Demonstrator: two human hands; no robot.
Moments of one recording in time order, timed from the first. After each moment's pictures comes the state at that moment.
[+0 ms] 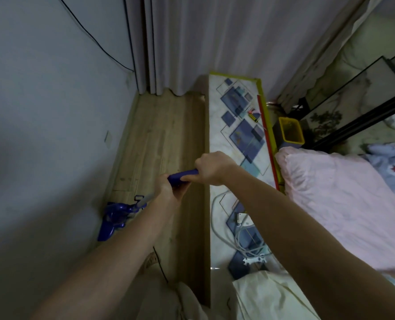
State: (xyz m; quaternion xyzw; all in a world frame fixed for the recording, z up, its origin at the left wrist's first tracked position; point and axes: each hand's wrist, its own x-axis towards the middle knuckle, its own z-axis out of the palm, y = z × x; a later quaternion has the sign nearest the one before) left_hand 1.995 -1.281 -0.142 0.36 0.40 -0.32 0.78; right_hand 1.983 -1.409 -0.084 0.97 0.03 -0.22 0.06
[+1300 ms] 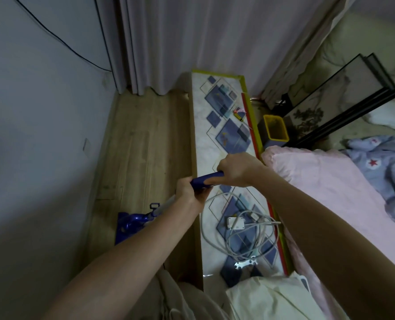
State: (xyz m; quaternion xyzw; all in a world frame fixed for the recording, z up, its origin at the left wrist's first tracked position) left_hand 2.003 -1.365 -0.114 0.33 0.38 -0.42 0.75; right_hand 1.982 -1.506 -0.066 0.97 -0.02 -0.25 0.06
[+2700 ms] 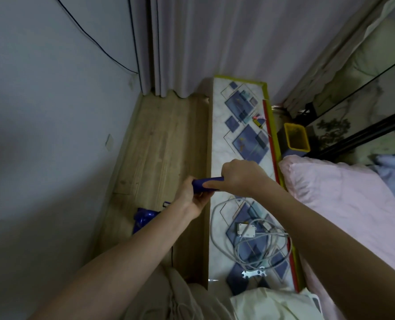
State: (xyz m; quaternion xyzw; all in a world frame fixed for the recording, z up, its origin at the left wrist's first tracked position) left_hand 1.999 -1.334 -0.103 0.36 0.37 -0.42 0.74; right_hand 1.971 -1.455 -0.038 0.97 -0.07 -0.24 0.01
